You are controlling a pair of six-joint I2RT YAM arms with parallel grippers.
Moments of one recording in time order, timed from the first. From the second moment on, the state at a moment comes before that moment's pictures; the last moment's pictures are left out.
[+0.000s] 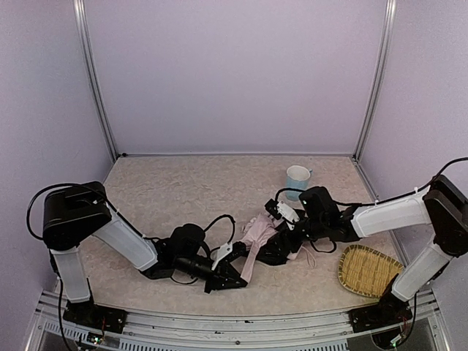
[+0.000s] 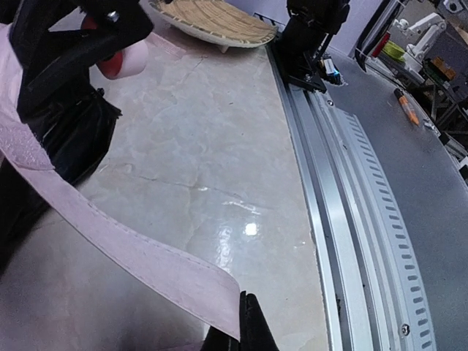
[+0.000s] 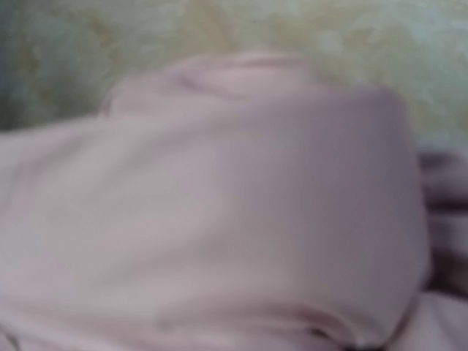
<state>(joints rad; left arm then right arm) -1.04 1.90 0.64 0.78 0.65 -0.06 0.74 1.55 0.69 0.13 -0.29 -0.08</state>
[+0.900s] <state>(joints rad) -1.00 1.90 0.61 0.71 0.62 -0.06 0.76 1.15 0.43 0.06 -0.22 0.18</state>
